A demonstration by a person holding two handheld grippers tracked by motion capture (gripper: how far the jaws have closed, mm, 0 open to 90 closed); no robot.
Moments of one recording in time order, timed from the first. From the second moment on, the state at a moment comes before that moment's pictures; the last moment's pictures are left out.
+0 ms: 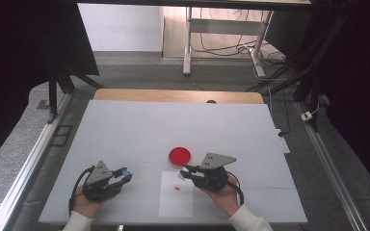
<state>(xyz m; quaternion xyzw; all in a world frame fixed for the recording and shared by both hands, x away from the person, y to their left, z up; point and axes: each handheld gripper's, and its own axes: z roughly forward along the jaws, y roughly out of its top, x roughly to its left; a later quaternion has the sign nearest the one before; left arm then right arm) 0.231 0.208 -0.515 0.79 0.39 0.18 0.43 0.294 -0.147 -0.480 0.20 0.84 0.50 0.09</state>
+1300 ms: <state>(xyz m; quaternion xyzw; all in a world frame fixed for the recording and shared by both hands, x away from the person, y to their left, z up) 0.232 0.203 -0.514 0.79 0.39 0.18 0.43 0.299 -0.172 -0.453 0.22 0.79 0.57 0.11</state>
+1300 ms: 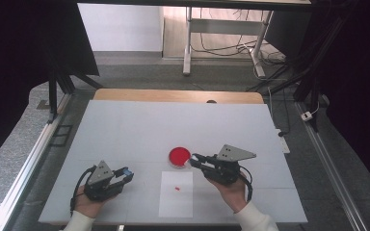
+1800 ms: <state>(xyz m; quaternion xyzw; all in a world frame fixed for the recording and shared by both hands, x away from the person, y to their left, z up) 0.235 0.186 -0.512 0.80 0.37 0.18 0.43 0.296 -0.168 -0.453 0.22 0.79 0.56 0.11</state>
